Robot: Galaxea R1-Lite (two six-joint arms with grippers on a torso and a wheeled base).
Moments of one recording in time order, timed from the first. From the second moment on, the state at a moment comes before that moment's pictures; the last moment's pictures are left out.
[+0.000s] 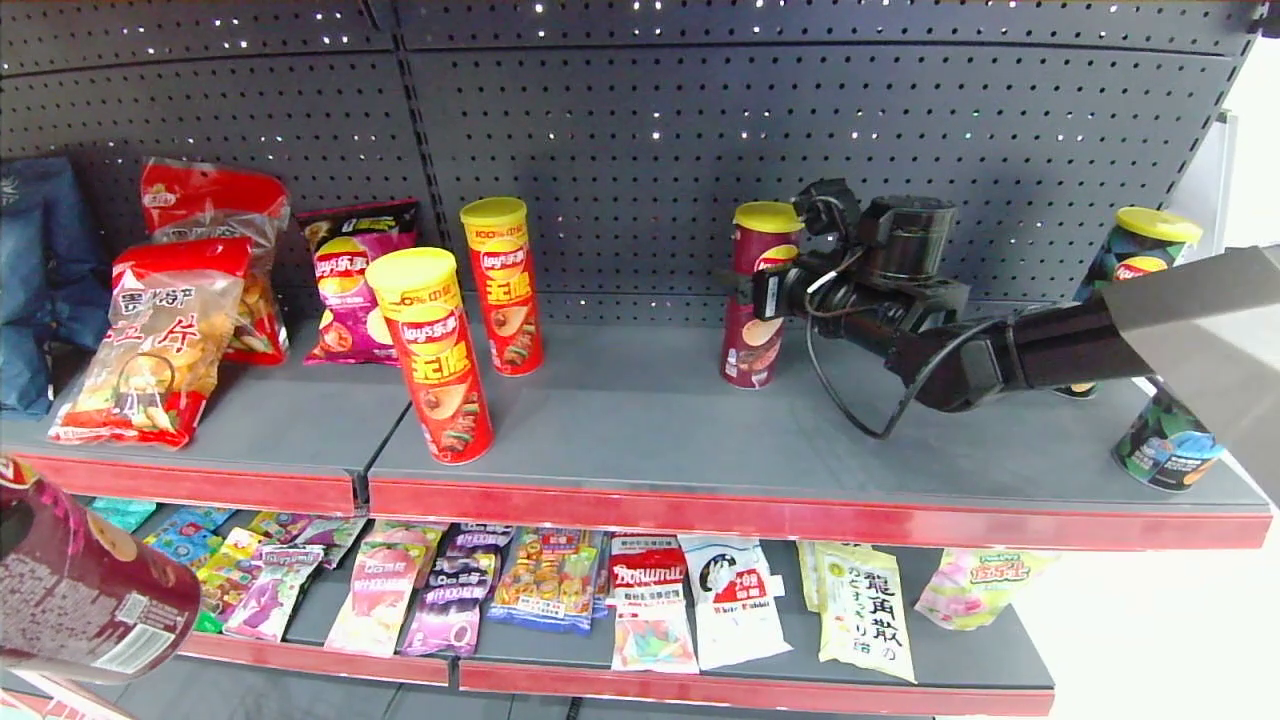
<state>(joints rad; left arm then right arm) -0.36 0.61 -0.52 -0.06 0.14 0.20 0.37 2.20 -1.50 -0.66 0.08 -0.05</state>
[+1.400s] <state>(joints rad) -0.36 0.63 -0.53 -0.06 0.14 0.20 0.54 1.84 -1.05 -0.63 -0.35 0.04</state>
